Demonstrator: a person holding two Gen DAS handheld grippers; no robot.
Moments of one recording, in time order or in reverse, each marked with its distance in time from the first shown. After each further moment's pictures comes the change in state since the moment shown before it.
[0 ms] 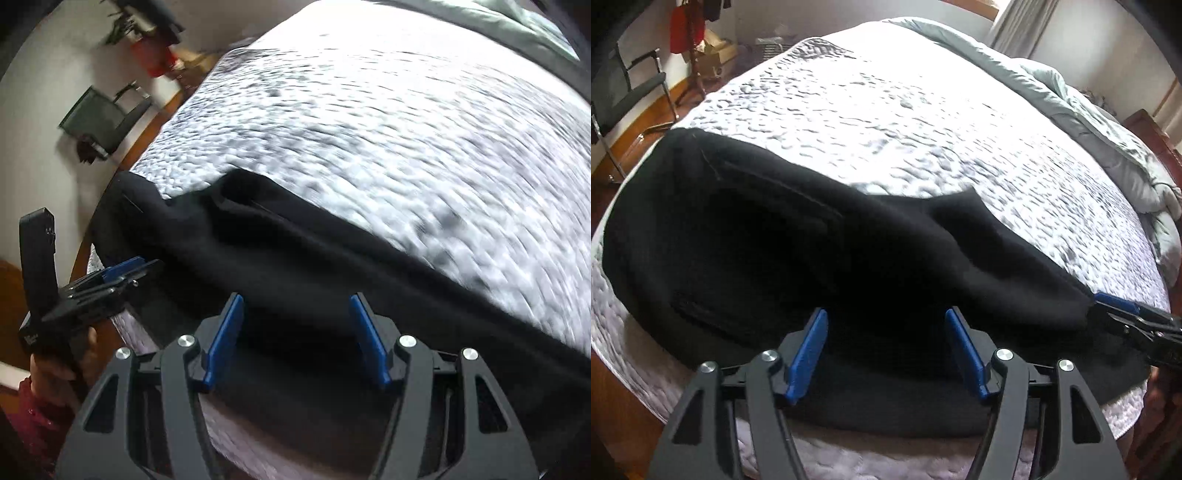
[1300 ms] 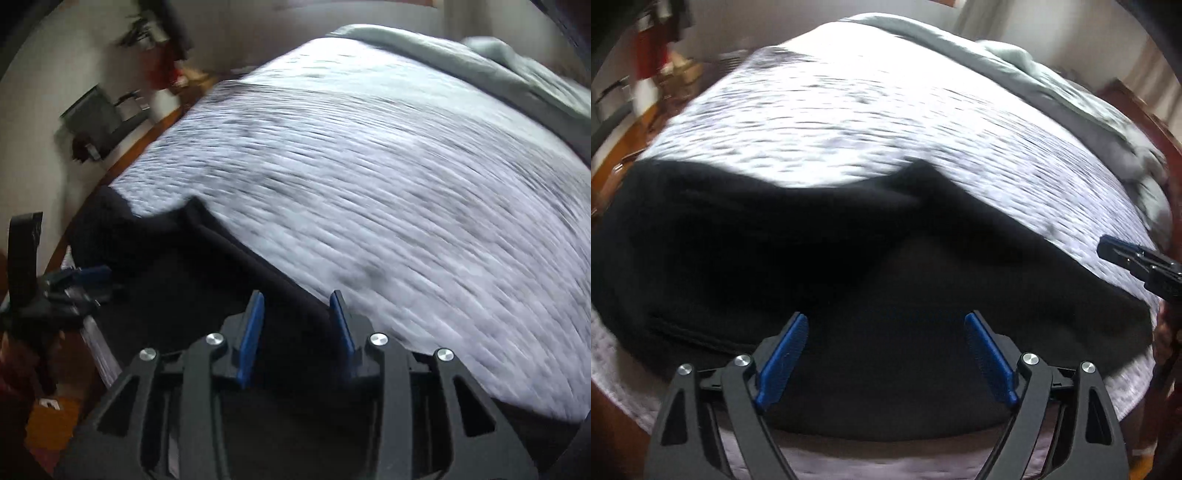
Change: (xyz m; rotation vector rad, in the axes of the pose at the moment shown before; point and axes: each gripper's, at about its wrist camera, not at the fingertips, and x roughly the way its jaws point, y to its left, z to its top) left arm -0.001 -0.038 -0.010 0.156 0.016 -0.072; right arm -0.053 -0.076 -0.019 -0.059 -0.153 -0.123
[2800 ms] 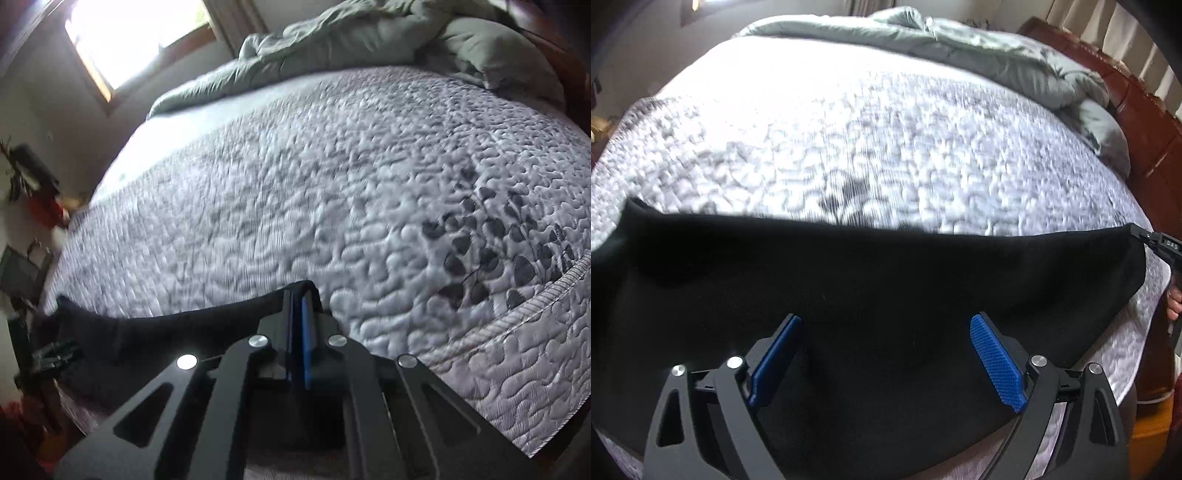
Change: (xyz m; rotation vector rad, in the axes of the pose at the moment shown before) left arm 0.062 -0.210 -0.019 0.242 -0.003 -0.089; right arm -0.167 -0.310 -0.181 0.542 -0.203 -0.220
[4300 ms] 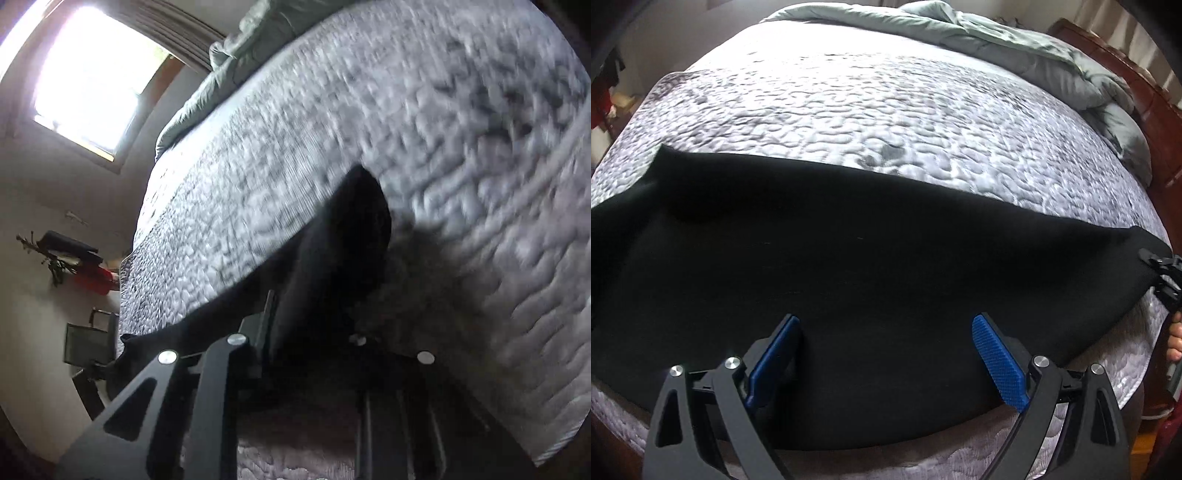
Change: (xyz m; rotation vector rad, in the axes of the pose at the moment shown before) left arm -0.004 0.015 -0.031 -0.095 0.058 0.073; right arm 0.009 0.012 -0.053 0.322 0.033 0.220
